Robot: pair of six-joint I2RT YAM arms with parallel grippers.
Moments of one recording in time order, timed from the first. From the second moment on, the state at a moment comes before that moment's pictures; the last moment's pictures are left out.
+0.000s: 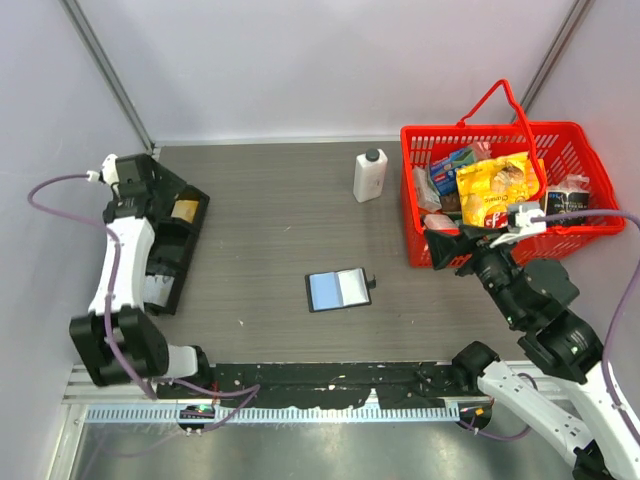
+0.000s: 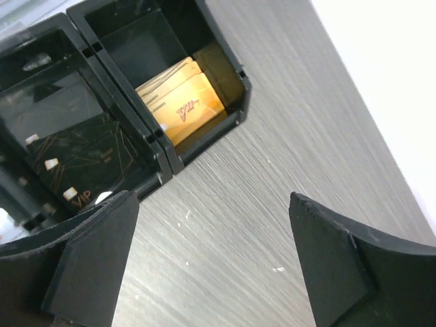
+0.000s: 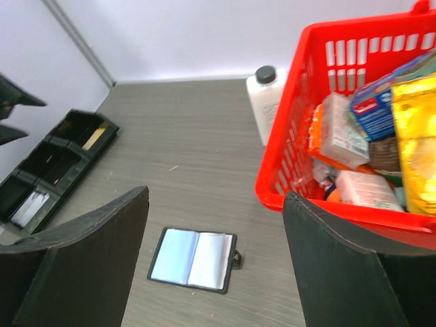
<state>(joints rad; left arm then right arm) 0.19 1.41 1.22 -0.51 -0.20 -0.76 0.61 0.49 0.94 -0.49 0.24 0.32</state>
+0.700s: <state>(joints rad) 0.16 0.27 1.00 -0.78 -0.21 -0.61 0.61 0.31 0.96 -0.56 0.64 0.19</state>
